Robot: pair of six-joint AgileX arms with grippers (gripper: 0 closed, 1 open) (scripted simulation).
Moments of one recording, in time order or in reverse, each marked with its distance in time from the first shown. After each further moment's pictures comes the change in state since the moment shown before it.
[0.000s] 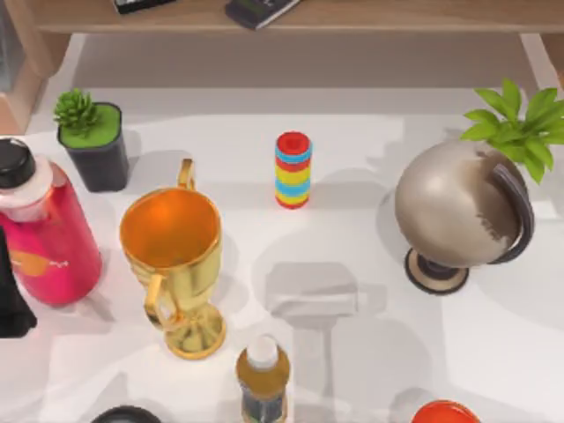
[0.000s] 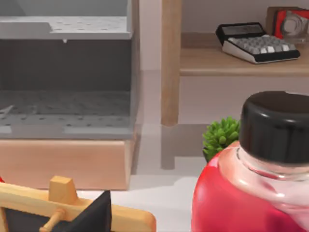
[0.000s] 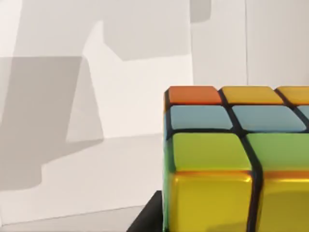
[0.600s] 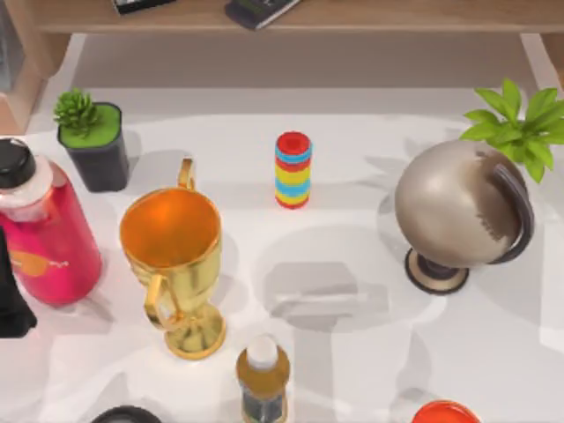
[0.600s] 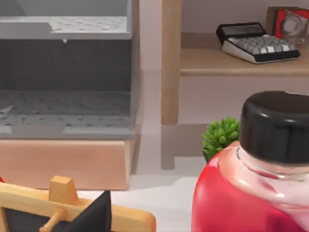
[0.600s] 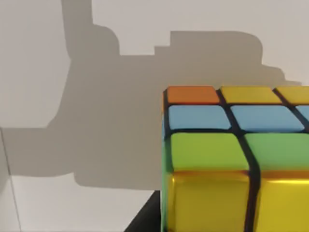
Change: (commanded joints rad) left arm 0.000 0.000 0.000 0.000 0.000 0.000; right arm -0.014 0.248 0.043 -0.090 -0.118 -0.039
